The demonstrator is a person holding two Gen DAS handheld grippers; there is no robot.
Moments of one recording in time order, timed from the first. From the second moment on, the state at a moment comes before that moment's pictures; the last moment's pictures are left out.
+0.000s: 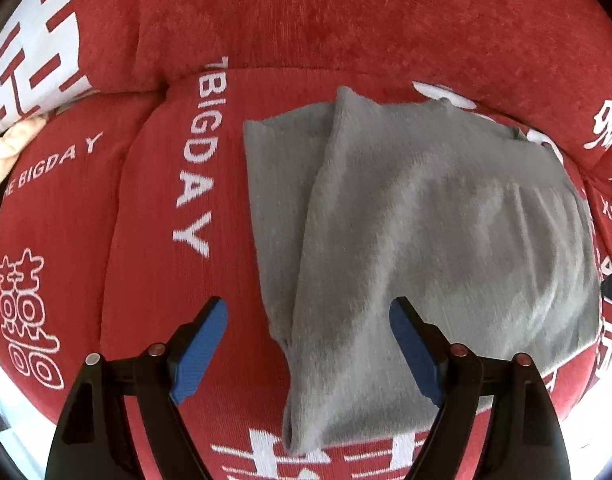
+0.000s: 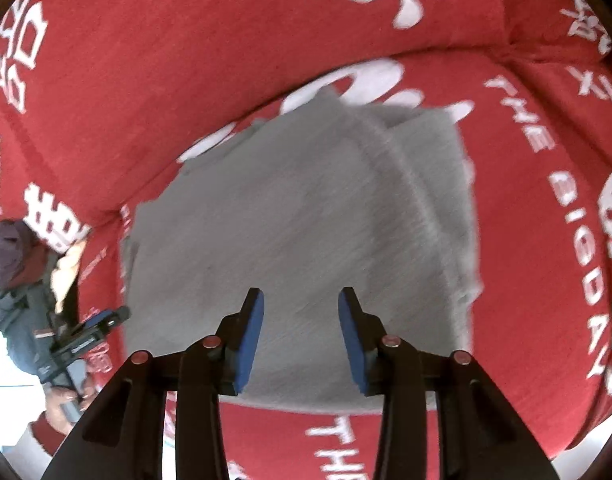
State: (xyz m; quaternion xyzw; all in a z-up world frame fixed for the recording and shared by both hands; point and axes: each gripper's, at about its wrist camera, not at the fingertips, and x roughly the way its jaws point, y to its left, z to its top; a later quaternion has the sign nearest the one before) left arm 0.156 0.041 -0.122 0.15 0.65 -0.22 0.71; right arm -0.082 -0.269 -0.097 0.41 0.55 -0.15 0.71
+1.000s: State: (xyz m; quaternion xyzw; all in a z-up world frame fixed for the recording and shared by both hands) left arm 0.094 0.150 -0.146 -0.15 0.74 -0.21 0.63; right arm -0.059 -0.107 -0.218 0.68 0.49 -0.02 0.54
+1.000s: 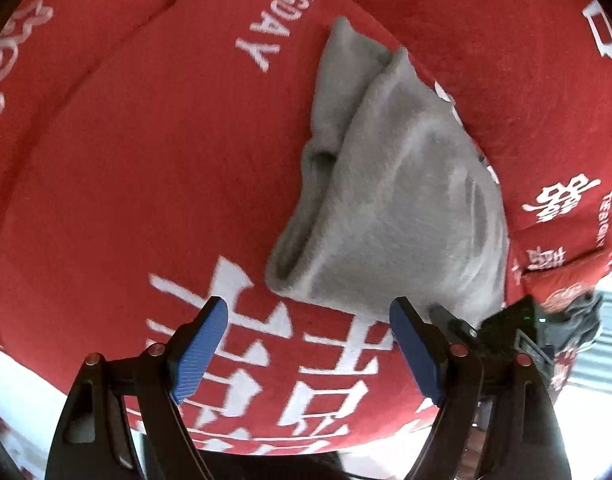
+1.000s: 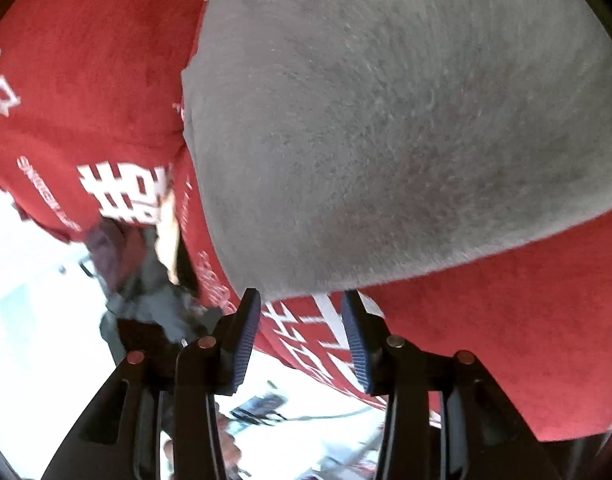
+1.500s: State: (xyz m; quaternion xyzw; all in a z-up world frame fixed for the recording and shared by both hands) left arm 0.083 0.132 -0.164 -0.23 0.74 -0.22 0.59; right arm -0.043 -0.123 -0.221 0.72 0.42 -0.01 0.55
